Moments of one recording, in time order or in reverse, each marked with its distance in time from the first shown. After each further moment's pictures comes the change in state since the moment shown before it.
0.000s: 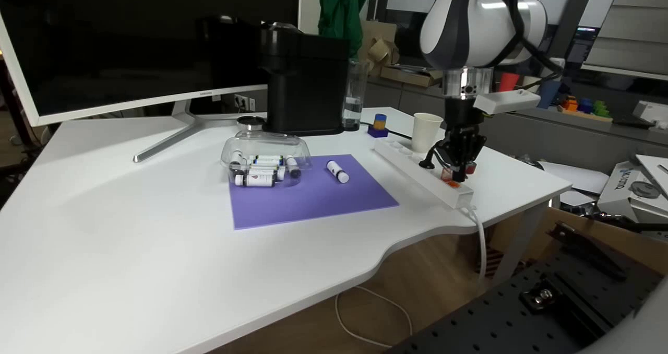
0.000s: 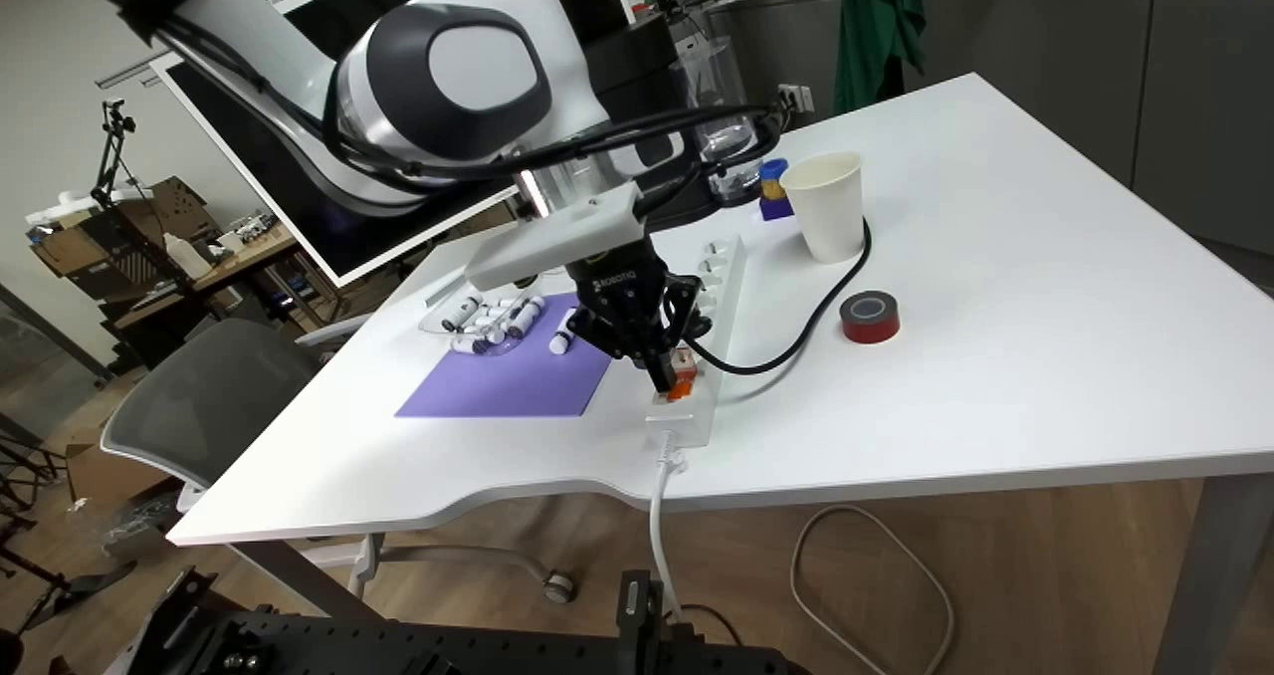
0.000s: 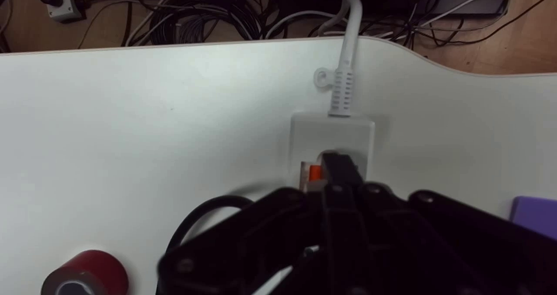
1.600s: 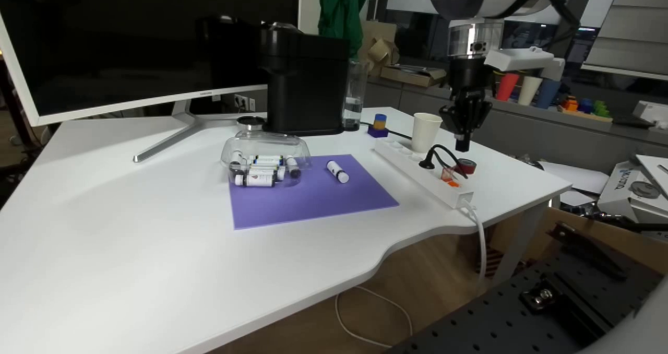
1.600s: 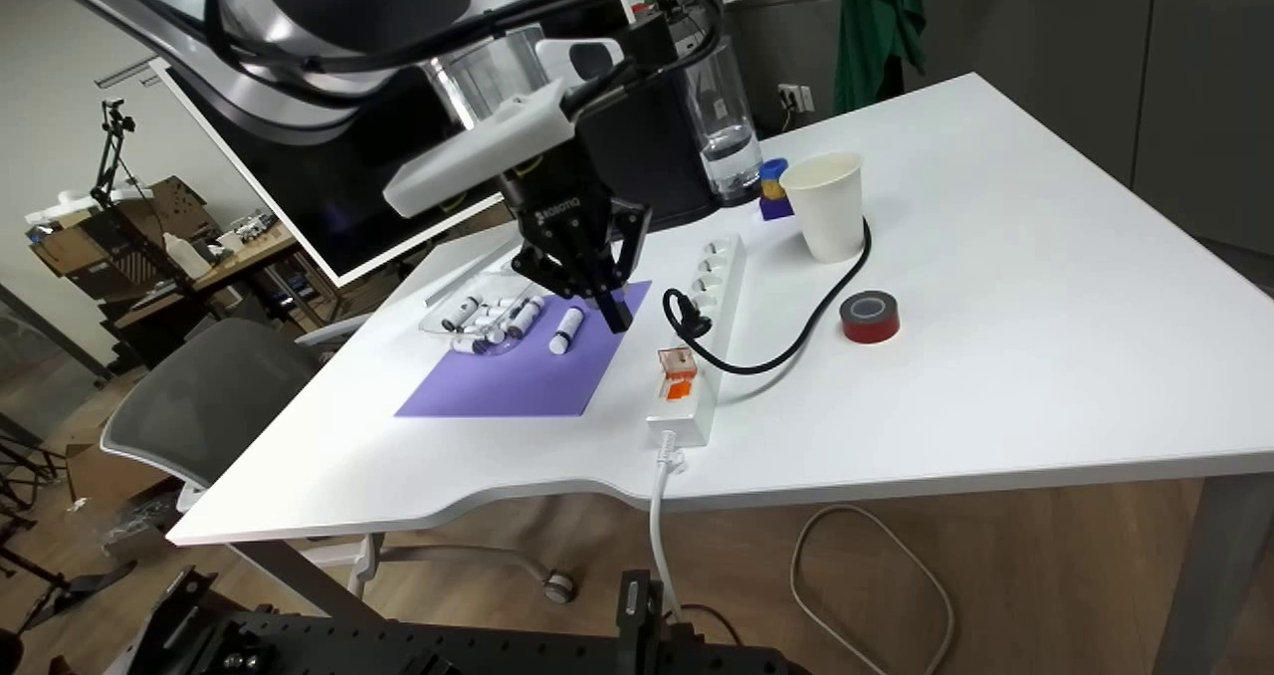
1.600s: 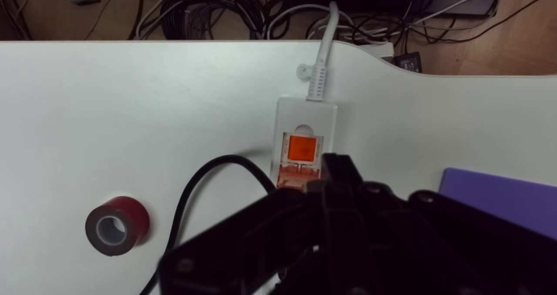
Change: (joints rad) arm 0.028 -0.227 -0.004 -0.066 -0.052 -0.118 0.005
